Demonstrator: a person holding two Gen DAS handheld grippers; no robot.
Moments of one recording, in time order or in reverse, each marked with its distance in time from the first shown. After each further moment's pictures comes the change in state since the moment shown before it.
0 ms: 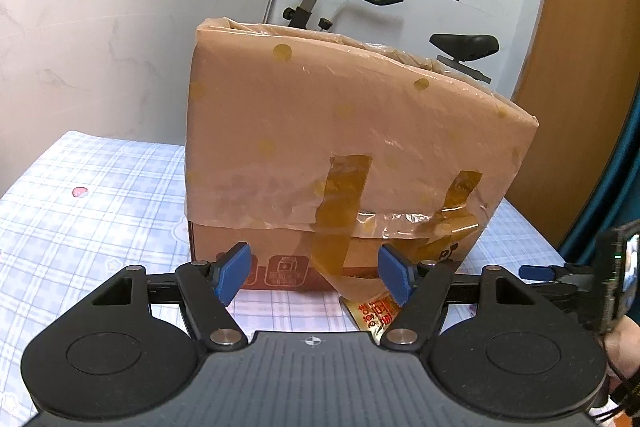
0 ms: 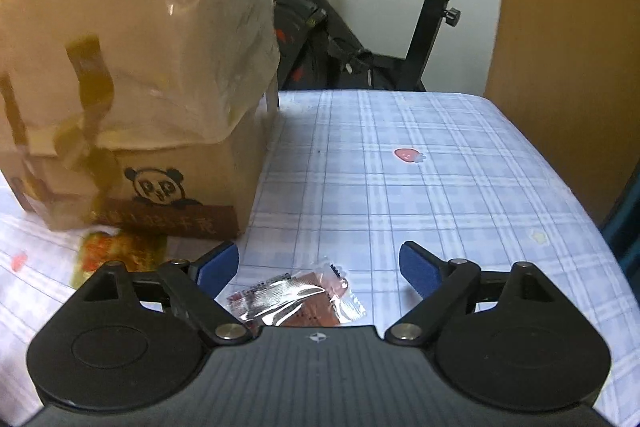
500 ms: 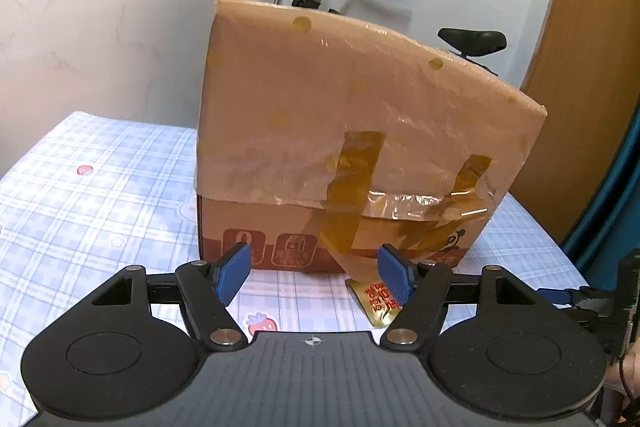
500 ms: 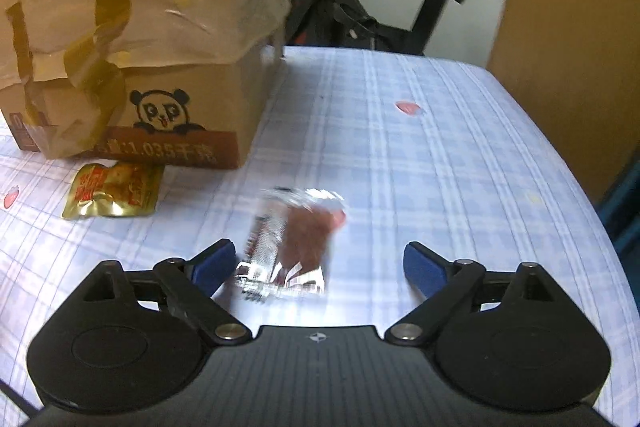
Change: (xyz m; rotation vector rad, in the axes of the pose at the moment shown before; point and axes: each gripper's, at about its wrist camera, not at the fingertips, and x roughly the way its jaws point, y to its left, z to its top) left arm 0.002 0.006 -0.012 -0.035 0.027 0.002; right arm -0.005 -0.011 -0.033 0.003 0.076 0.003
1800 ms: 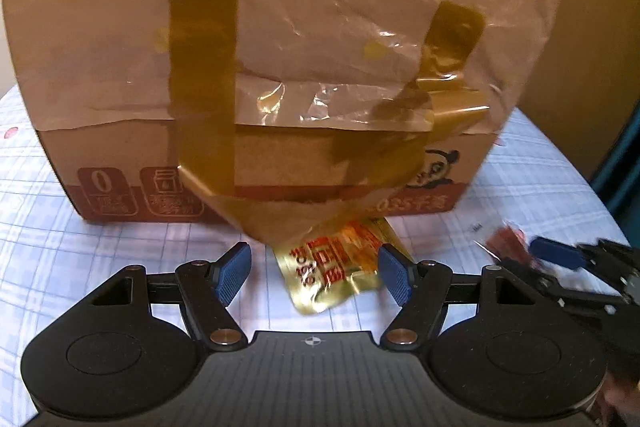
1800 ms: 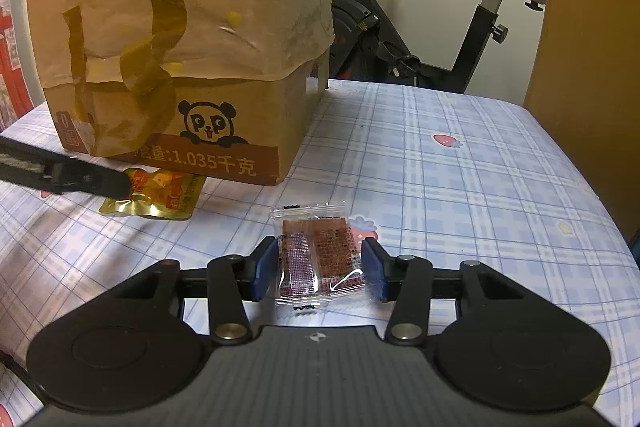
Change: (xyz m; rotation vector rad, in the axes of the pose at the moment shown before) left arm 0.123 -0.084 -0.034 0.066 0.193 0.058; right arm 0.000 0.004 -0.009 -0.100 -0.137 0.140
